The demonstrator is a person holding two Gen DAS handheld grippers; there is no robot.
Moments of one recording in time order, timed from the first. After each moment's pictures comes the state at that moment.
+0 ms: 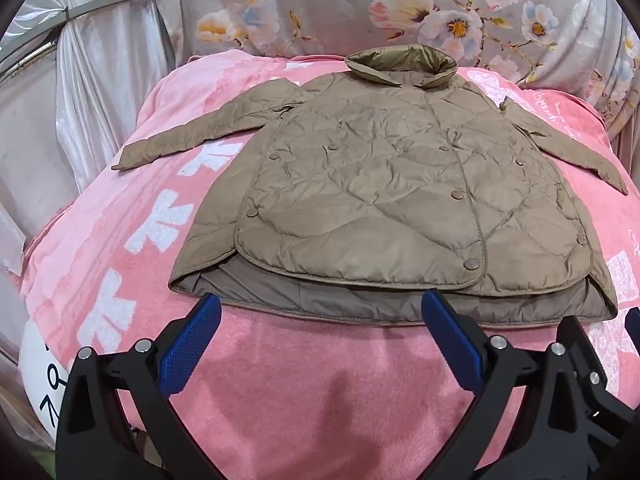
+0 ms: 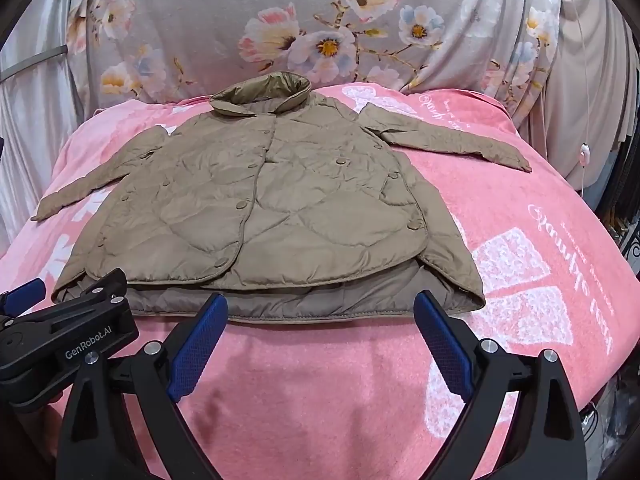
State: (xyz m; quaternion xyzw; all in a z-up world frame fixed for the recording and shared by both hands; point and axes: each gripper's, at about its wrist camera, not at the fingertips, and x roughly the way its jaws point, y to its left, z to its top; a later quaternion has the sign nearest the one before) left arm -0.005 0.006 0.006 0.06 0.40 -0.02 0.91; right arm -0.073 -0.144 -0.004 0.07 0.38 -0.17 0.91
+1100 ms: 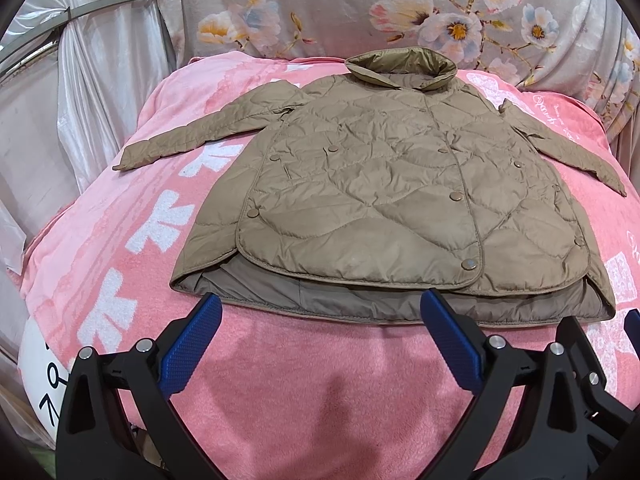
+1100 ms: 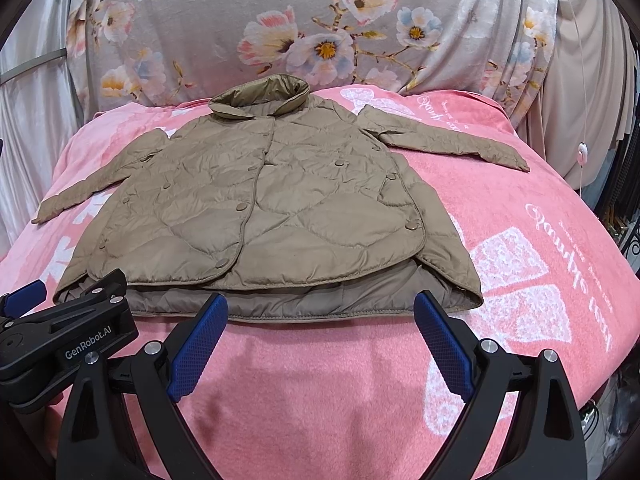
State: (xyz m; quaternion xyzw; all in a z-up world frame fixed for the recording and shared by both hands) left arm -0.007 0.007 0.009 0.06 0.40 -0.02 0.91; right arm -0.075 -0.143 -0.002 0.08 0.38 -0.17 0.91
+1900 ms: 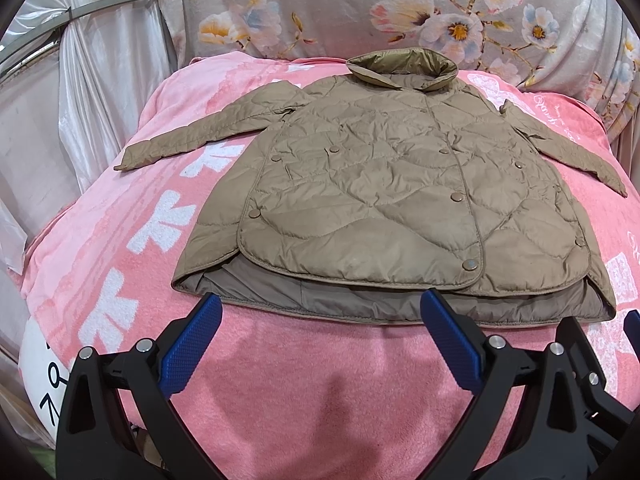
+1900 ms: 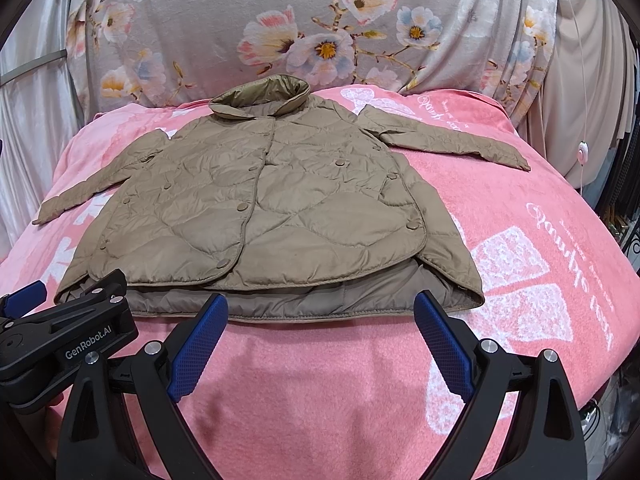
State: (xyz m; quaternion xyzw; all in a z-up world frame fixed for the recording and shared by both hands) left arm -0.008 0.006 0.010 0.06 0.40 -0.01 0.92; right arm -0.075 -0.143 -0.003 0.08 0.38 -0.17 0.91
